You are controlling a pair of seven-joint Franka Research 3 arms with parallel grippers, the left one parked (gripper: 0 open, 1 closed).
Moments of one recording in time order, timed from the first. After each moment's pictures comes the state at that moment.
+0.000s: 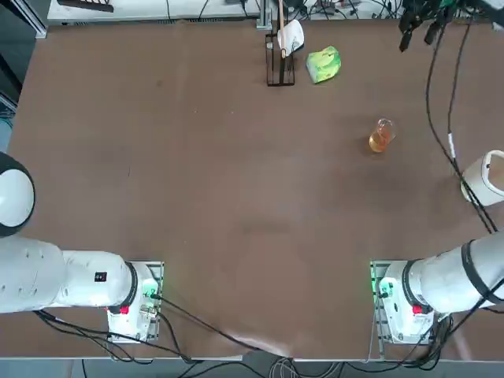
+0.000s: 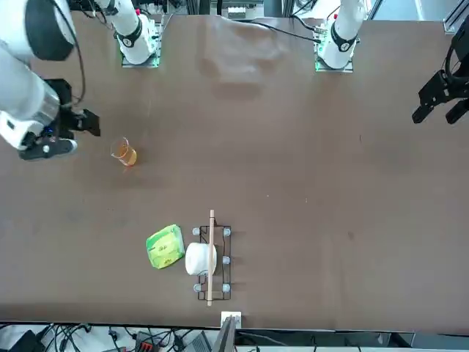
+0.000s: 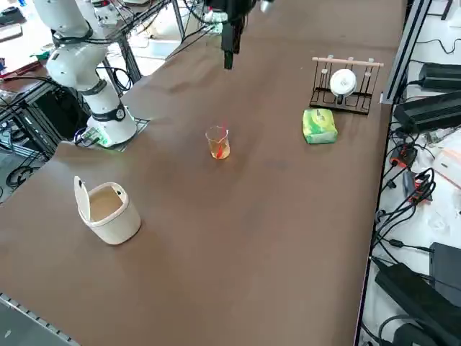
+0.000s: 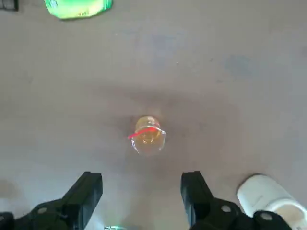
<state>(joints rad) 0.21 0.09 -0.12 -1.60 -0.05 1.55 -0.06</state>
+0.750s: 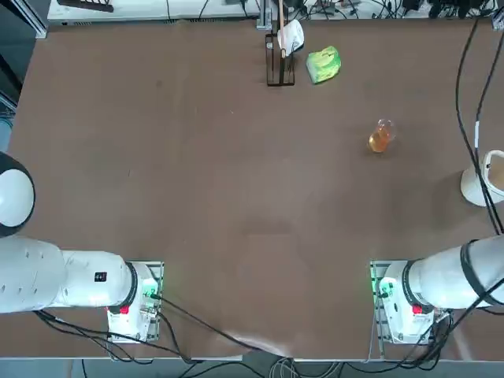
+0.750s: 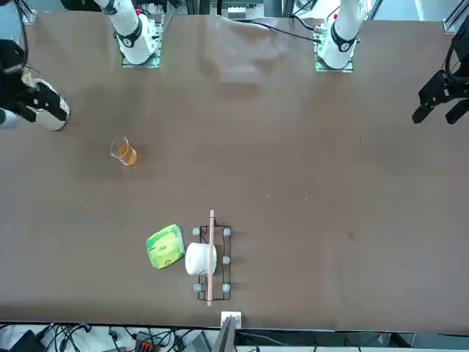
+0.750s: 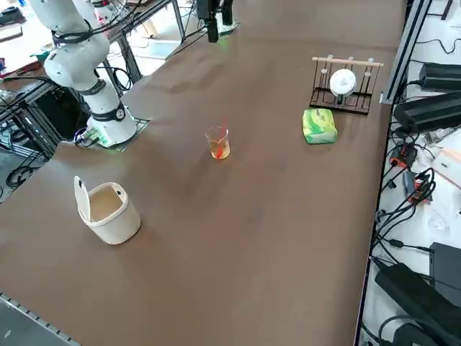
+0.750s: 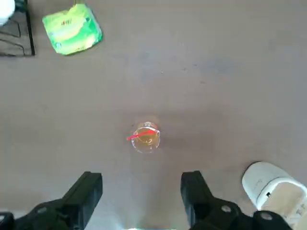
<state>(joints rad) 0.09 0.02 -0.12 -1.52 0.03 1.48 -0.01</state>
